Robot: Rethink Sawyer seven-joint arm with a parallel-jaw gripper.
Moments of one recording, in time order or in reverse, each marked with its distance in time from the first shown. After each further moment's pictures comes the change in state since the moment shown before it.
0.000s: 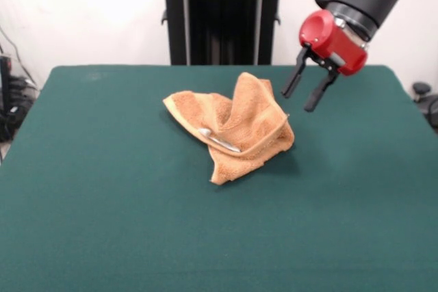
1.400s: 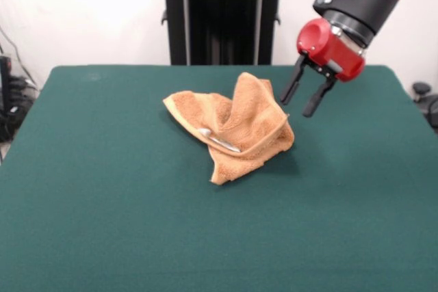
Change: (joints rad) arm -0.017 0.004 0.024 0.000 0.000 0.000 0.000
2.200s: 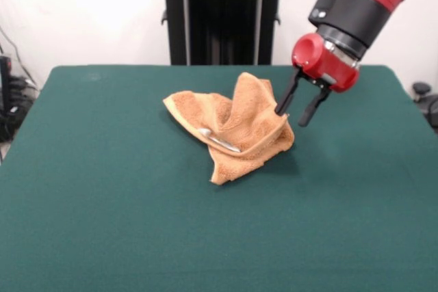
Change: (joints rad) arm -0.021 0.027 0.028 -0.004 0.000 0.000 0.000
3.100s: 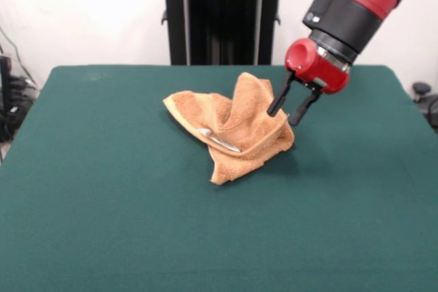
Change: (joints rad) arm -0.007 0.012 0.009 -0.009 -0.046 0.057 0.000
